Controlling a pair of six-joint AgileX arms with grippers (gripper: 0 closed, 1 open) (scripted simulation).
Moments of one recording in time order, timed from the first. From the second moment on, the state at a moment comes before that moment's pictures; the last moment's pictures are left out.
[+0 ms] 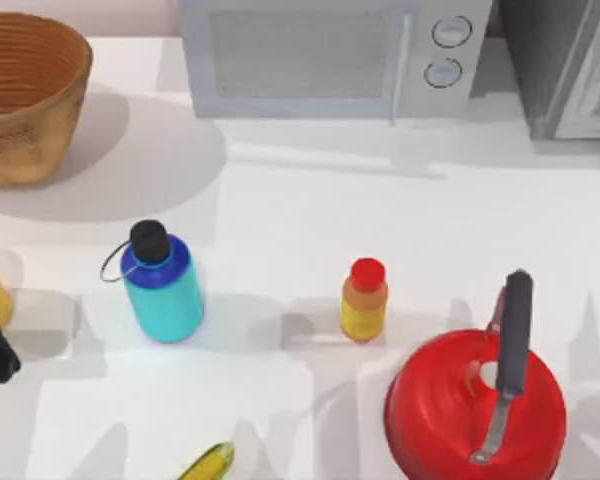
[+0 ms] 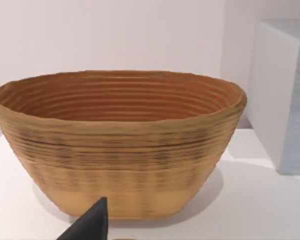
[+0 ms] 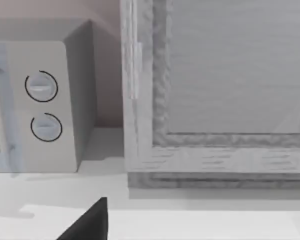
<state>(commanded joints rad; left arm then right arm) 0.00 0.00 0.00 0.00 0.00 0.00 0.00 0.00 0.00 0.00 0.00 0.00</state>
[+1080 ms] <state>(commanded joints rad) 0.06 1.20 0.05 0.92 0.57 0.17 0.00 0.00 0.00 0.00 0.00 0.00</state>
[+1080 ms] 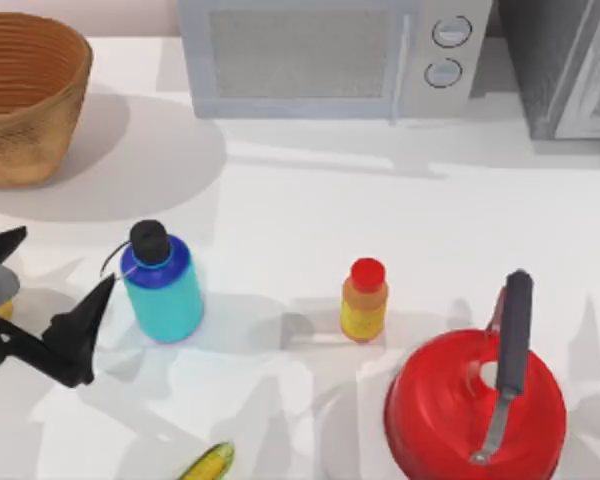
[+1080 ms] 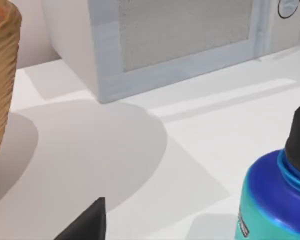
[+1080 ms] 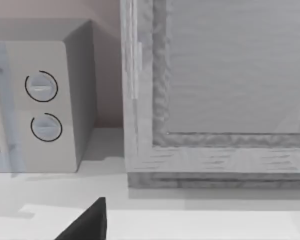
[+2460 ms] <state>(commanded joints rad) -0.06 1.99 0.22 1.50 0.74 0.20 0.00 0.00 0.00 0.00 0.00 0.00</state>
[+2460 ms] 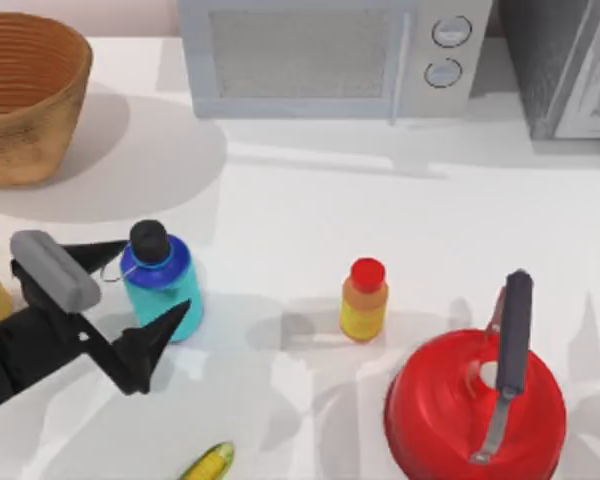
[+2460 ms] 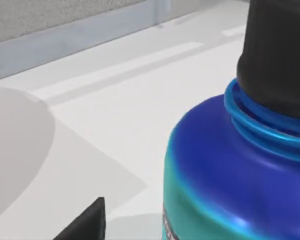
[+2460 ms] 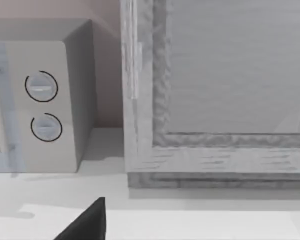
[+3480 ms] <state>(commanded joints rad) -0.15 2.06 0.28 1.52 0.66 0.17 0.00 0.00 0.00 0.00 0.00 0.00</state>
